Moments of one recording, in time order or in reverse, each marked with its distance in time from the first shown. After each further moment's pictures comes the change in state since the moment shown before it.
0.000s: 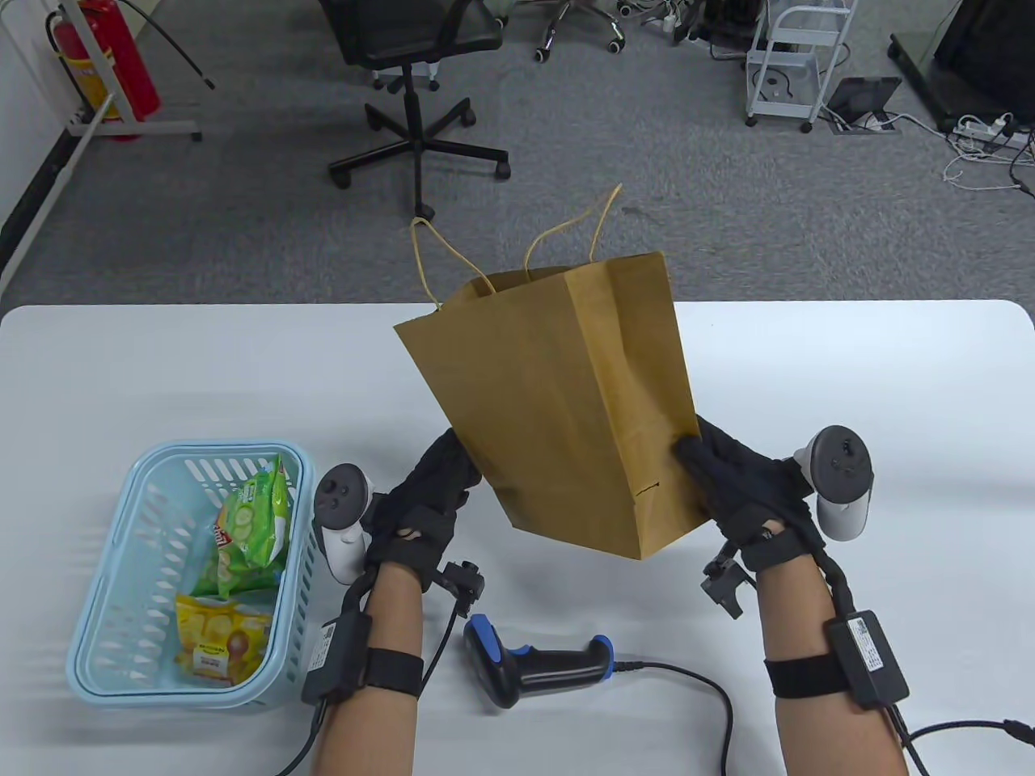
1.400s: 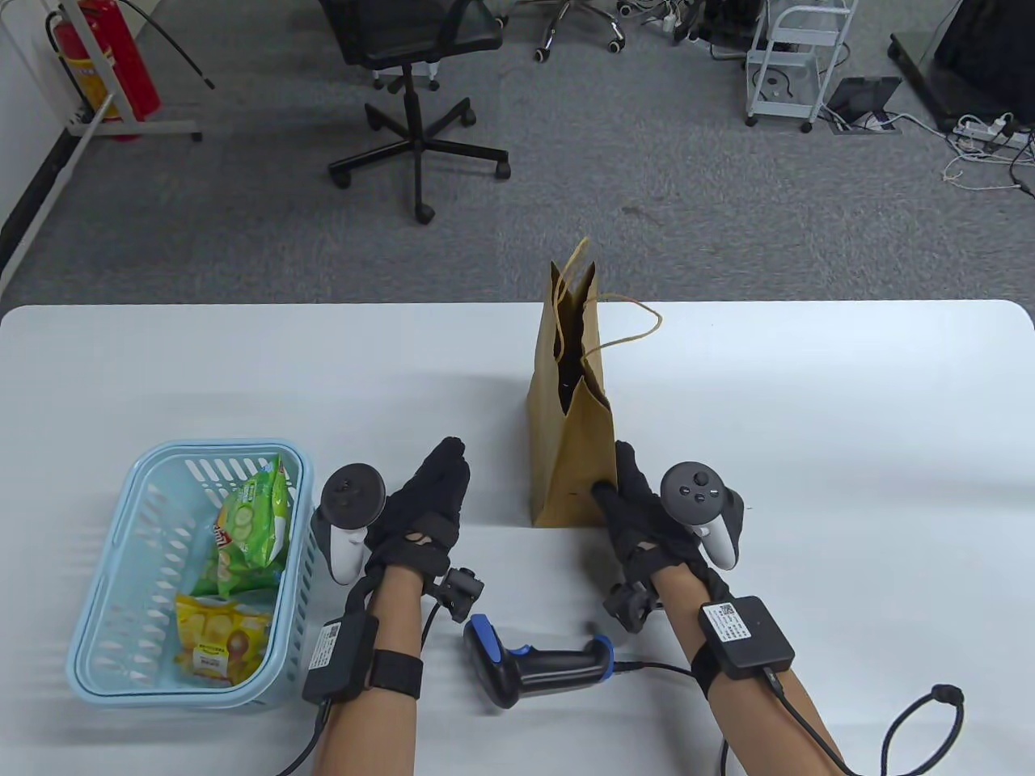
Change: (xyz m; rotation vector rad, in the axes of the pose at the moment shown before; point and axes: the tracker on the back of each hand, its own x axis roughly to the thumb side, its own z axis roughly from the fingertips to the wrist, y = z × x) left_hand 0.000 0.000 -0.002 0.003 -0.034 -0.186; right_hand -0.124 0.094 -0.006 0.030 0.381 0.241
